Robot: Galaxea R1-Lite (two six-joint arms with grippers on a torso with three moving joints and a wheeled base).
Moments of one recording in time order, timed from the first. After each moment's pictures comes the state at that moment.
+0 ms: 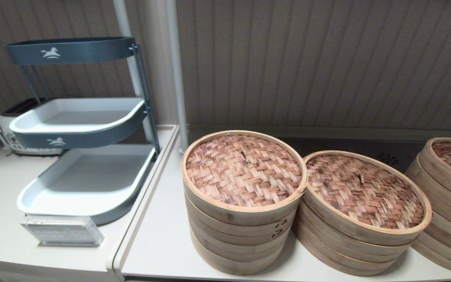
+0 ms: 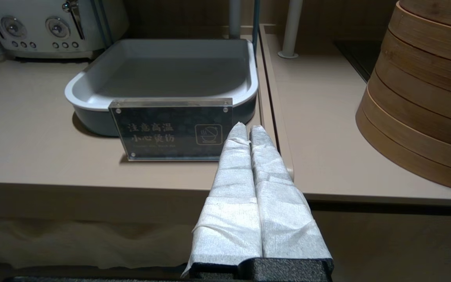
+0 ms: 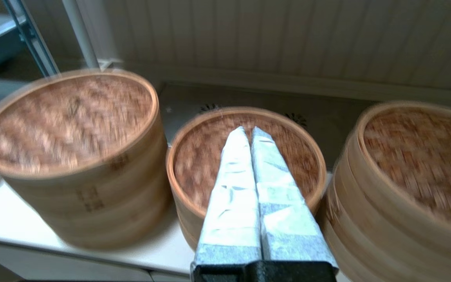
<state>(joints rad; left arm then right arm) 0.00 0.00 0.00 -0.05 -0.02 0.01 0.05 0.67 -0.95 0.27 0.06 0.01</state>
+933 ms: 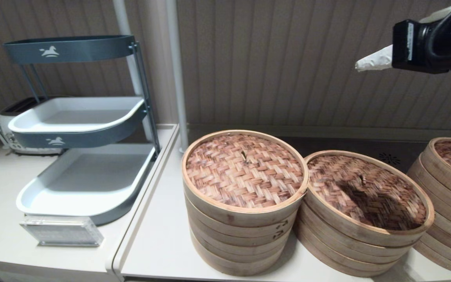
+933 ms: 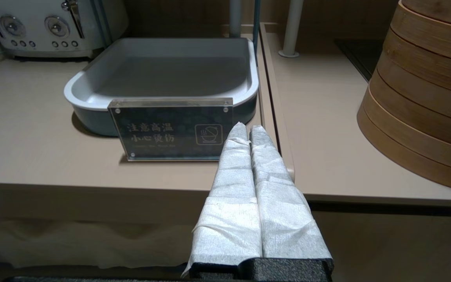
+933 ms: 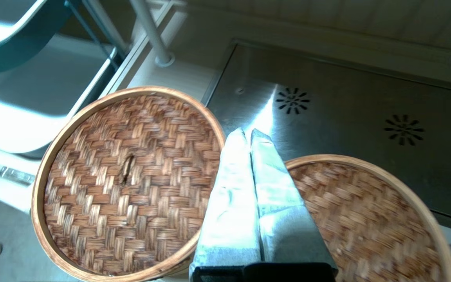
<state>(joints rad) 0.00 0.00 0.00 -0.05 -0.02 0.02 0.29 1.59 -1.92 0.64 0.08 0.10</state>
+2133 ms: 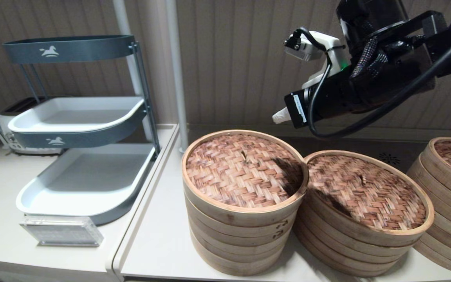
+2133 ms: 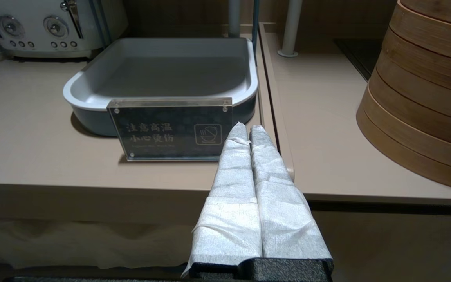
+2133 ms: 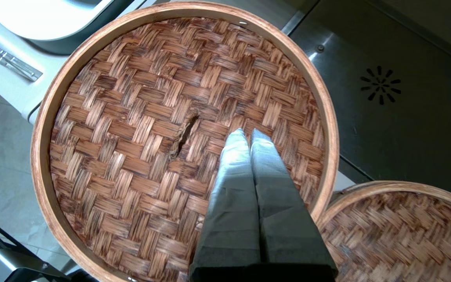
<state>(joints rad) 0.00 0.00 0.00 -0.05 -0.02 0.02 0.55 1.81 -1.93 0.65 0.07 -0.04</state>
